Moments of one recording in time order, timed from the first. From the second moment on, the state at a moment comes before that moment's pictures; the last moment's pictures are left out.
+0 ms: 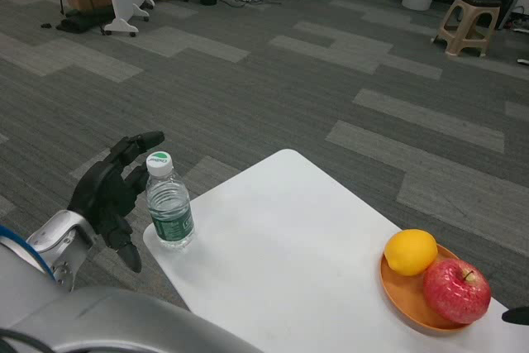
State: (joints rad) left arm 0.34 0.13 0.72 -0.07 -0.48 -0.01 -0.45; right arm -0.47 -0.48 0.30 0.81 0.52 -0.80 -0.11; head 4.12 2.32
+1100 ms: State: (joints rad) left arm 0.25 0.21 0.58 0.09 -0.46 -0.01 -0.46; right arm -0.47 -0.48 0.30 0.81 0.51 -0.80 -0.11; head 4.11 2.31
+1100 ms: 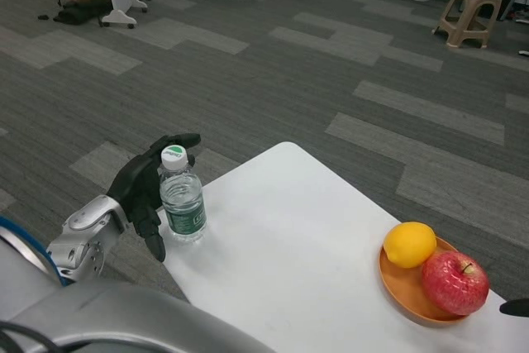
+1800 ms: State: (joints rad) left arm 0.23 0.21 0.53 0.15 -0.46 -0.03 -0.46; right arm -0.47 -0.48 0.30 0.81 0.51 -0.80 -0.11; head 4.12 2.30
